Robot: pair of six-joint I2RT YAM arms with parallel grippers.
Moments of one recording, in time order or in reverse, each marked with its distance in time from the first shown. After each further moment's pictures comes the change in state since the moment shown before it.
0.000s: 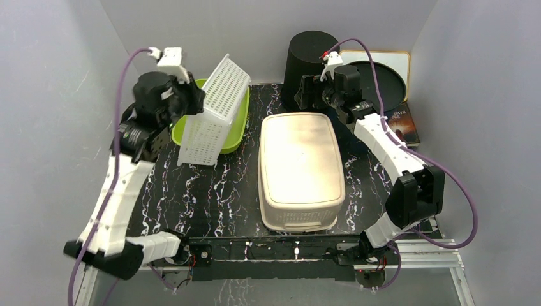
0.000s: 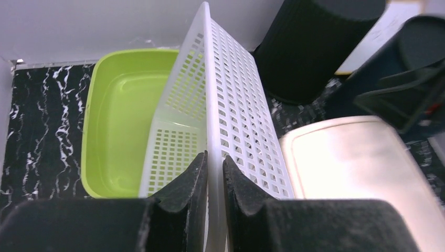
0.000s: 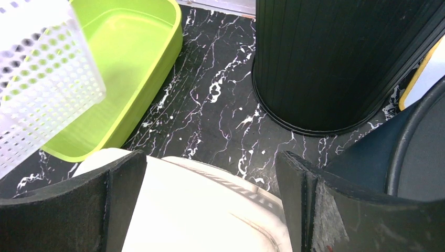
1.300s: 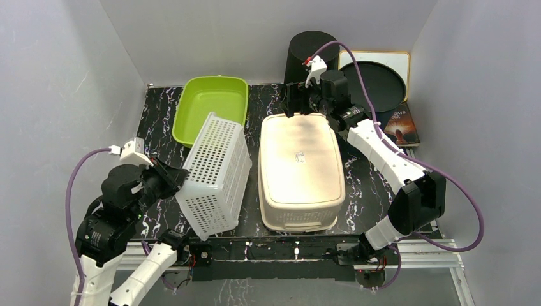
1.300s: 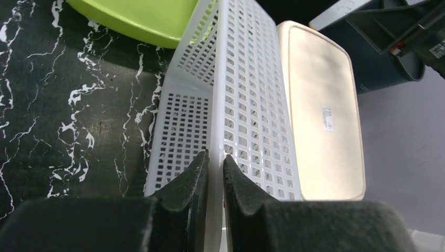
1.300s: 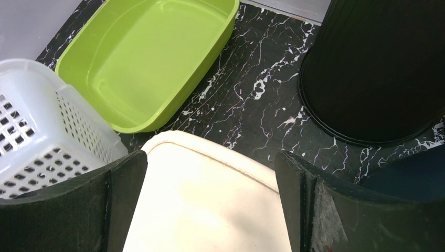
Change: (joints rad) left arm 0.000 -0.709 -0.447 -0.393 0.034 -0.517; right arm 0.134 -0.052 -0.009 -0.021 0.004 -0.005
